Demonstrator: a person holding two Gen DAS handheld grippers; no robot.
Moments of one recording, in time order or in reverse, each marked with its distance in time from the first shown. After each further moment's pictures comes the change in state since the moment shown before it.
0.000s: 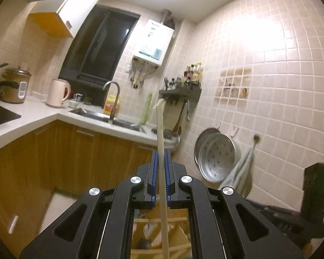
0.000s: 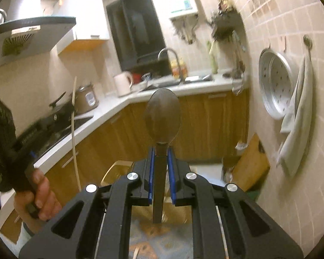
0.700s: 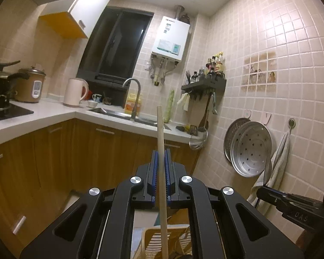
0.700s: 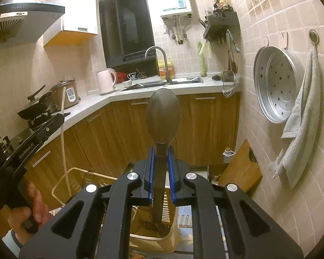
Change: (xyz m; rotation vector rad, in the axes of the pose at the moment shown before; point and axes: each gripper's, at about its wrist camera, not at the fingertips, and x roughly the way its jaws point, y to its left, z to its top) left arm 0.059 0.033 -0.048 0.036 -0.006 0.153; right arm 0.083 -0.018 -0.025 -0.057 -0.016 -0.100
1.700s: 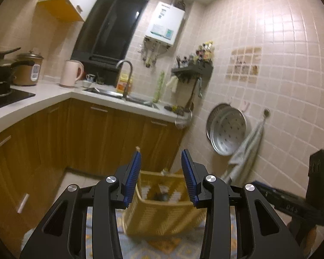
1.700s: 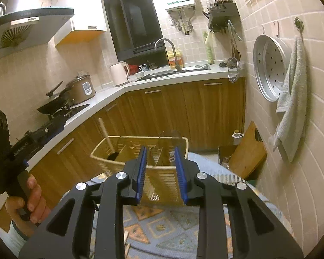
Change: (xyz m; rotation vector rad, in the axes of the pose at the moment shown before) left arm -0.103 -0.004 0.004 -0.030 0.172 -0.092; right arm -0.102 0.010 -0.034 0.054 0.076 0.093
